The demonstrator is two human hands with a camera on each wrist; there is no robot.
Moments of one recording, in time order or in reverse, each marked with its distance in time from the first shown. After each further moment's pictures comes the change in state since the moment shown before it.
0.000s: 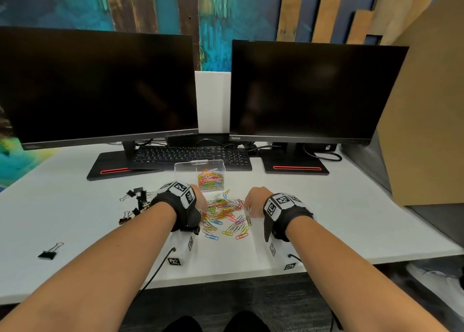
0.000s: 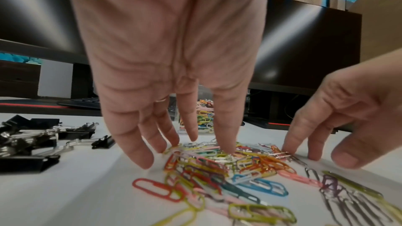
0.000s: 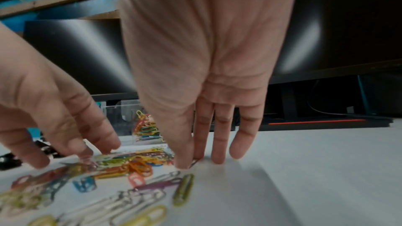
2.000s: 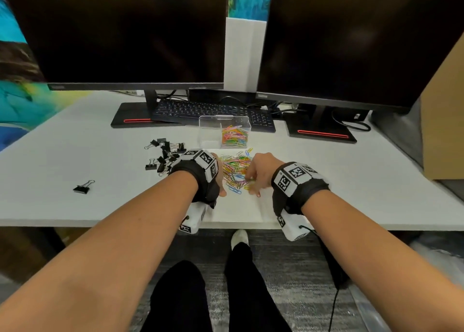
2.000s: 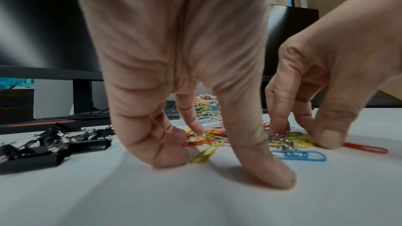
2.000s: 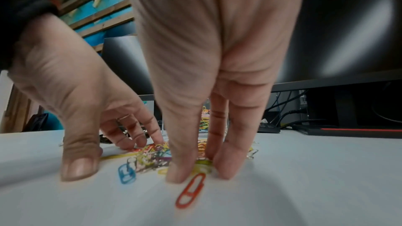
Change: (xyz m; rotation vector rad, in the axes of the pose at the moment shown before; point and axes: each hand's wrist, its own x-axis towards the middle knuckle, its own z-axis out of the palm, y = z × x) left_hand -0.069 -0.023 0.030 0.166 0.119 0.082; right_hand -0.033 -0.056 0.011 0.011 0.016 -0.172
